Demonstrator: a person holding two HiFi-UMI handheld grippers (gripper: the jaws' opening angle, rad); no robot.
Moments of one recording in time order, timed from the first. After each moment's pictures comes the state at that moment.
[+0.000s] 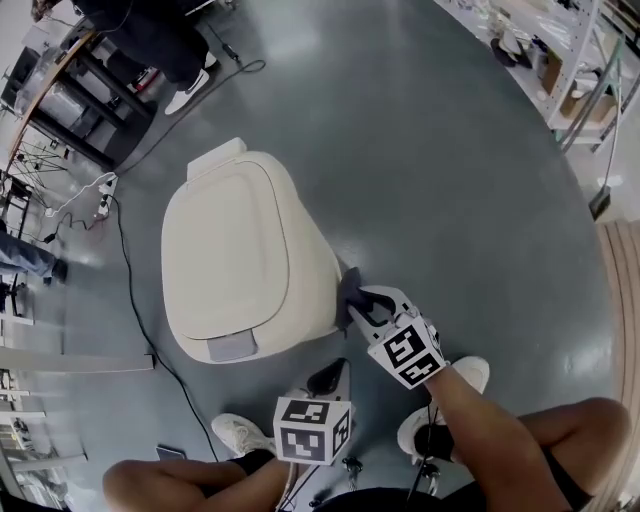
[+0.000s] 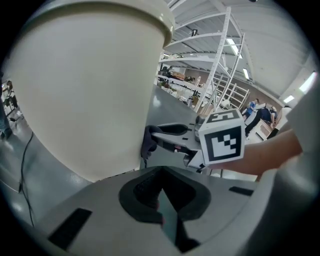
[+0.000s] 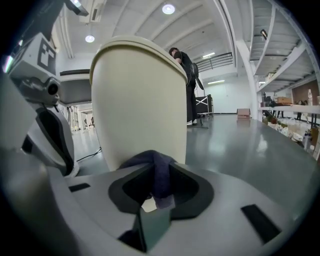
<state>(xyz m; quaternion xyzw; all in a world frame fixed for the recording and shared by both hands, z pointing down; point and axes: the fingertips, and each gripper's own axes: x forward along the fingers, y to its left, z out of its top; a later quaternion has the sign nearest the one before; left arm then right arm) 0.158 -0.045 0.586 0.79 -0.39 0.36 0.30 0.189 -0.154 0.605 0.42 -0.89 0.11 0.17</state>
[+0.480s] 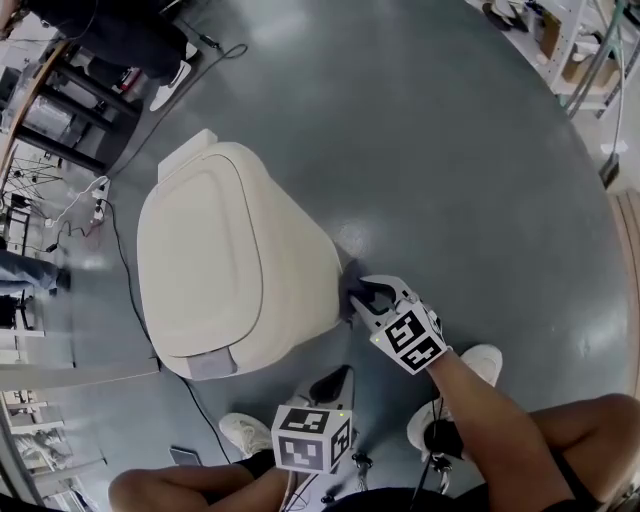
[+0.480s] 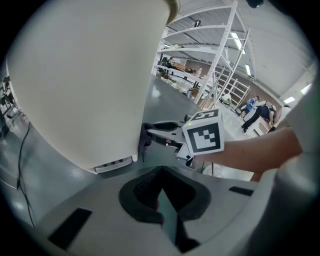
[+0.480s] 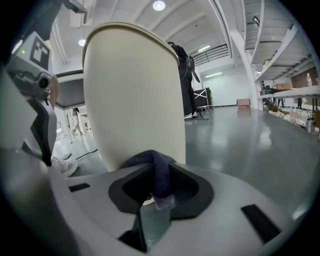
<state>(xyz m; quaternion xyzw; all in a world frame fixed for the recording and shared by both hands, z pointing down) 0.153 -0.031 0.619 0.78 -0.36 0.39 0.33 0.187 -0.165 0.666 0.41 -0.88 0.16 0.16</state>
